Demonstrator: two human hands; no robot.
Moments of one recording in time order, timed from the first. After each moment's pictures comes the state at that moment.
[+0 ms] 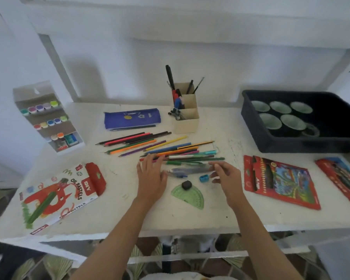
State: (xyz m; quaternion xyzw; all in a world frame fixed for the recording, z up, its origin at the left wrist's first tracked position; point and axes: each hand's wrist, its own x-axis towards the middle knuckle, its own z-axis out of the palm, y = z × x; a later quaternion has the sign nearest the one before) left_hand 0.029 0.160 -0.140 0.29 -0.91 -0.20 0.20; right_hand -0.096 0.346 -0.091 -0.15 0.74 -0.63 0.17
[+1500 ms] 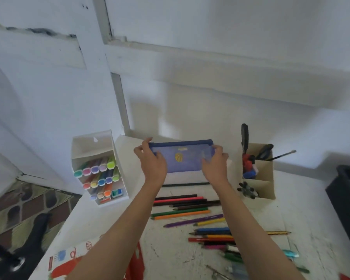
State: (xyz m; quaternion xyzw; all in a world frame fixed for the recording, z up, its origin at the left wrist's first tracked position) left_hand -0.034 -0.082 -0.043 0.51 -0.62 -0.40 0.44; right_hand -0.162 0.013 -0.040 -0.27 0.84 -0.45 0.15
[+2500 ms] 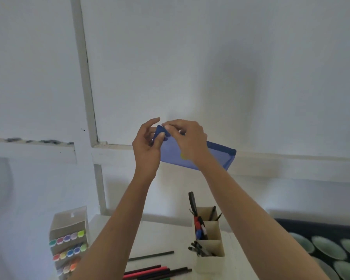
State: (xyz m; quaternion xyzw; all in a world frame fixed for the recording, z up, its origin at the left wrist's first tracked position) left_hand -0.076 0.023 0.229 0.05 -0.62 -0.44 0.64; right_hand -0.160 0.091 0.268 -0.52 0.65 -0.54 -0.11
